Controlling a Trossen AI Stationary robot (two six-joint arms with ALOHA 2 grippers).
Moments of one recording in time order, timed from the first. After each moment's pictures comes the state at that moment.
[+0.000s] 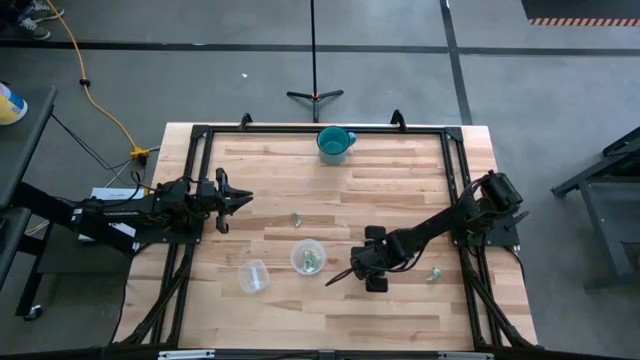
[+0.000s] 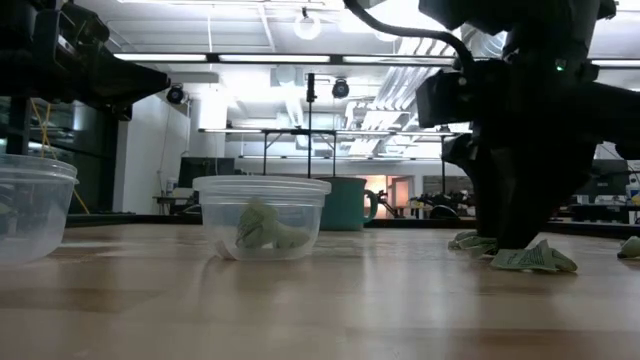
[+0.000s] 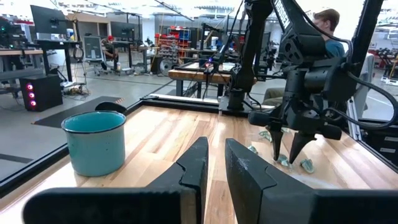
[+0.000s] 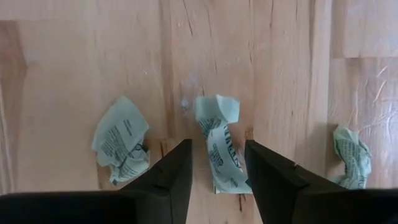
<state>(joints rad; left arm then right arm) 0.05 0.01 0.01 0.06 -0.12 -0.05 0.40 1.81 1.04 -0.56 0.14 0.42</state>
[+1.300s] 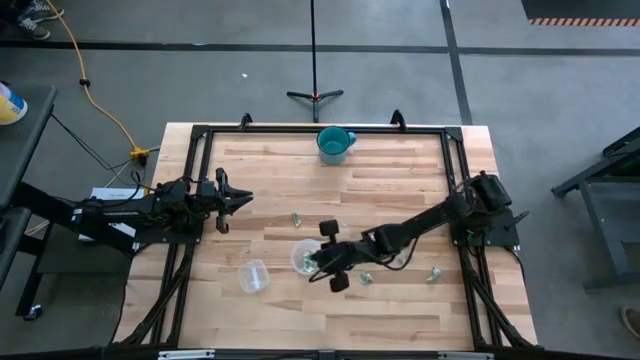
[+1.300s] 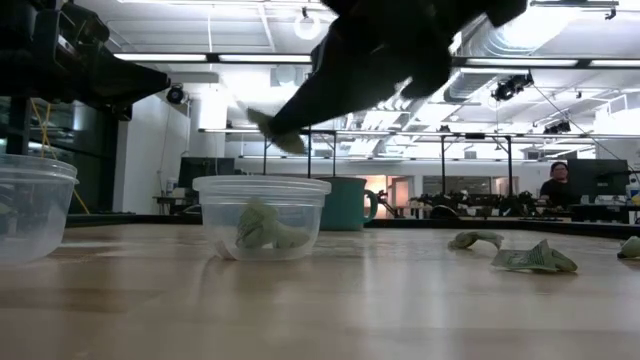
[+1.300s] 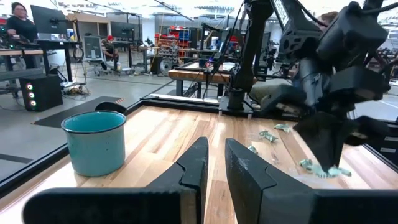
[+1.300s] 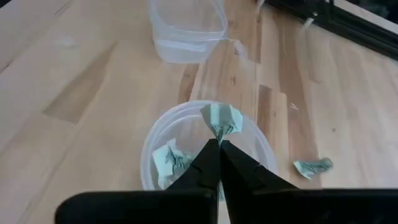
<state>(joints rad) 0.05 0.01 0.01 0.06 -0.12 -0.05 0.33 1.88 1.18 0.07 0.27 -0.13</state>
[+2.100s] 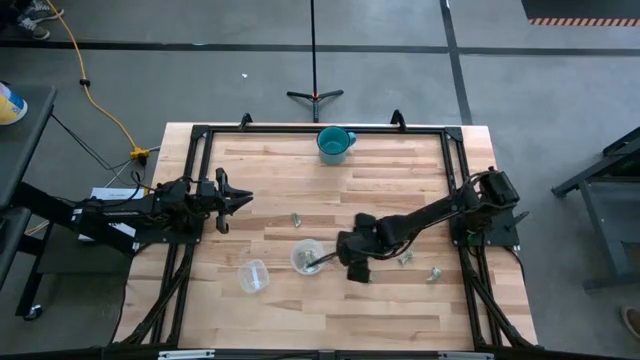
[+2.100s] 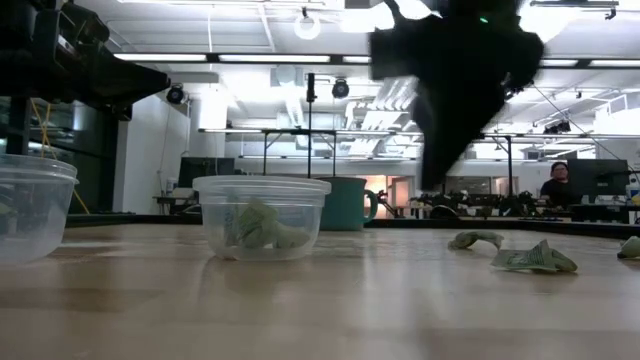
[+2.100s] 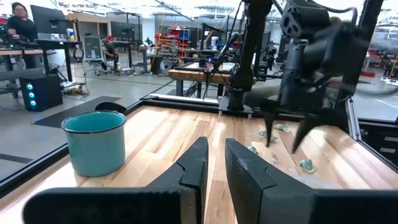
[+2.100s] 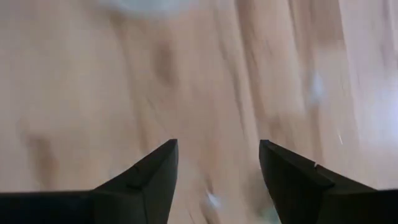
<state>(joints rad) 0.05 0.01 0.01 0.06 -0.12 -0.05 0.31 1.81 1.25 -0.72 0.19 0.48</state>
